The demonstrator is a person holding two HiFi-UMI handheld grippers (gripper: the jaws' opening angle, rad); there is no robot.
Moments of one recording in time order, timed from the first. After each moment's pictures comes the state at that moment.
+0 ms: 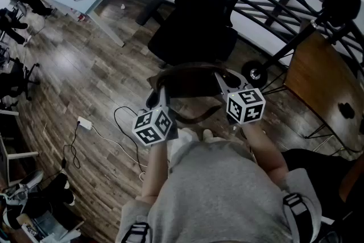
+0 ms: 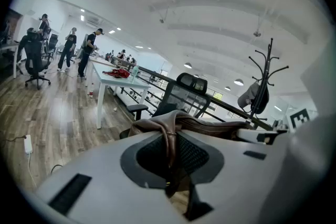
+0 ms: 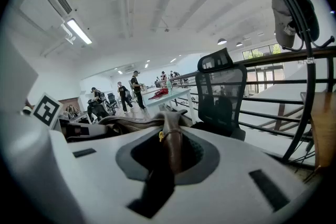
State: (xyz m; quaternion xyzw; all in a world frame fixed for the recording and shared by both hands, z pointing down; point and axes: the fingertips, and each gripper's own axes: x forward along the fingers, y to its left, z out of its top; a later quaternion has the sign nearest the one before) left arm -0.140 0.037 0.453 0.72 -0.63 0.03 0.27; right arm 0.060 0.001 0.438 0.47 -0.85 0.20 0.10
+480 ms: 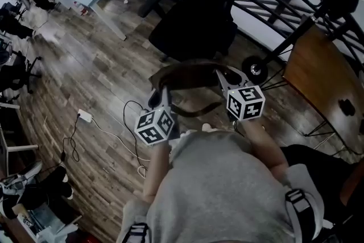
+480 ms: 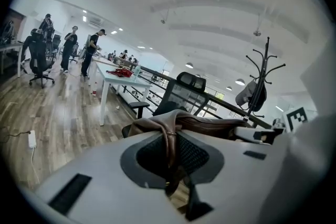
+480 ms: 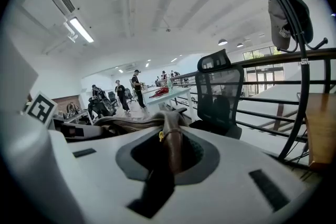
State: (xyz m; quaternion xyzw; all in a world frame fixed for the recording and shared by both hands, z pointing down) left arm -0.125 0.084 0.460 0.72 -0.64 0.03 0.27; right arm 0.074 0.036 0.444 0.48 -0.85 0.19 0.10
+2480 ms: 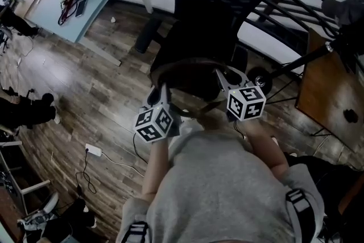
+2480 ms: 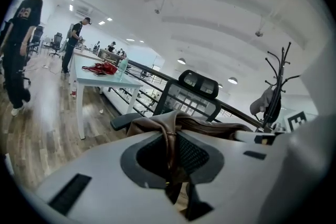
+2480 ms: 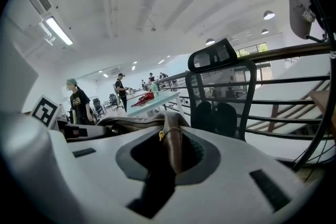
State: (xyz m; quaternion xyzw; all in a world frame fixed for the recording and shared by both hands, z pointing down) left arm -0.187 -0.177 0.461 0.76 -0.58 0.04 0.28; right arm 0.016 -0.188 0.448 0.53 -0.81 0.22 0.09
